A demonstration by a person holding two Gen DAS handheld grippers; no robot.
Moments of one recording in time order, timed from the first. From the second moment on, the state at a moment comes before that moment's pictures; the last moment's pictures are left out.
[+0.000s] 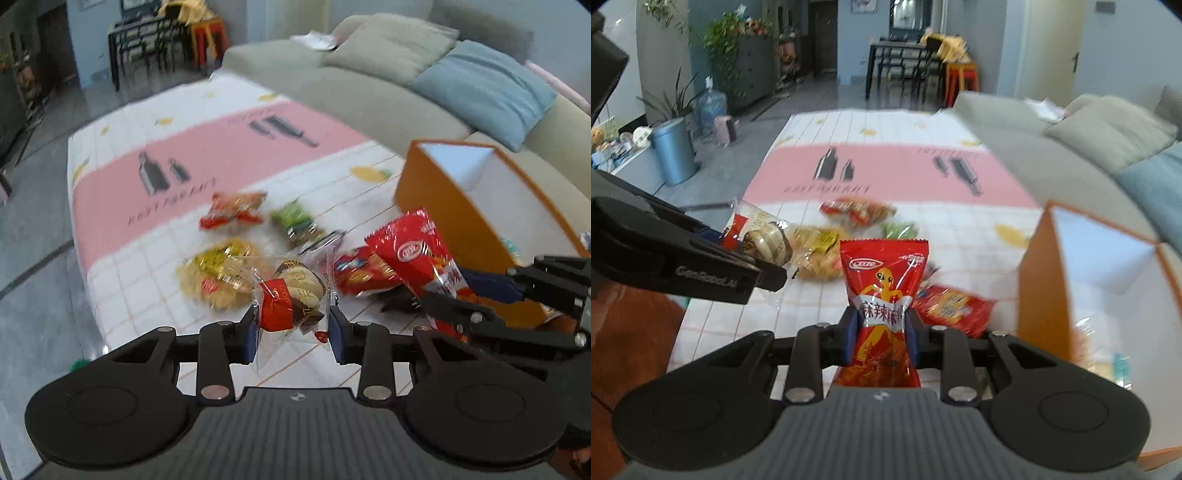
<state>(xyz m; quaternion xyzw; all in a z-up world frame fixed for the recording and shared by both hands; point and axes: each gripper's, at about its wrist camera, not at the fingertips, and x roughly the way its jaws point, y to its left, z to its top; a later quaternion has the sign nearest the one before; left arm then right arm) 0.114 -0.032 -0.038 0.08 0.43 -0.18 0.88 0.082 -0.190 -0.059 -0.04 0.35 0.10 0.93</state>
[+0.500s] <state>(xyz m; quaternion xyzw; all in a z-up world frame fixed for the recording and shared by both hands) 0.114 -0.125 0.023 0.10 0.37 -0.30 0.87 0.071 -0.279 -0.009 -0.04 0.30 -0.02 0.95</state>
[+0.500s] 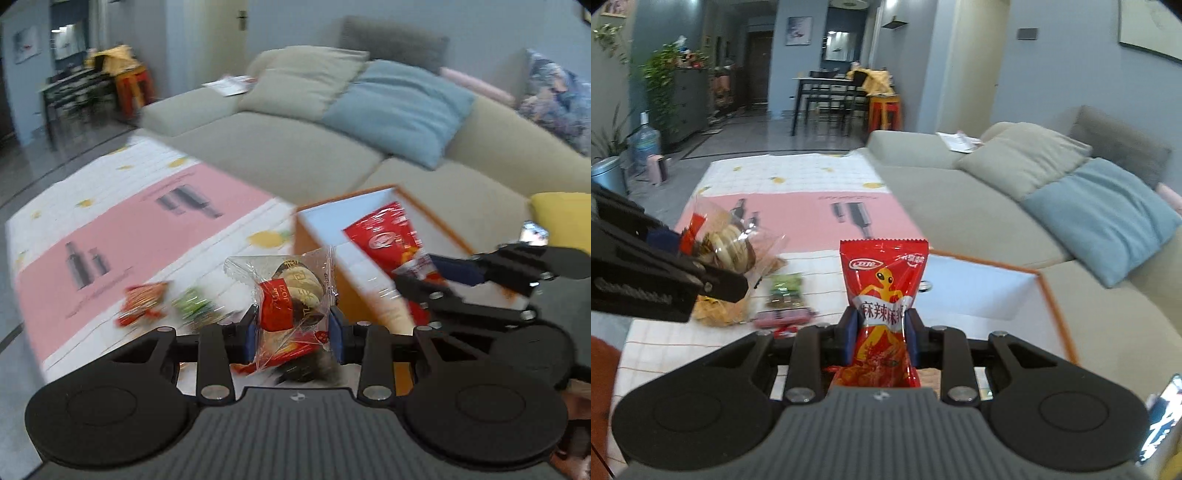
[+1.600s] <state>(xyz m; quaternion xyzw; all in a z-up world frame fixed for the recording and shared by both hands) 0.211 -0.303 -0.063 0.30 0.47 -0.31 0.77 0.184 -0.415 -0.113 0.07 0.49 -0.03 0.87</state>
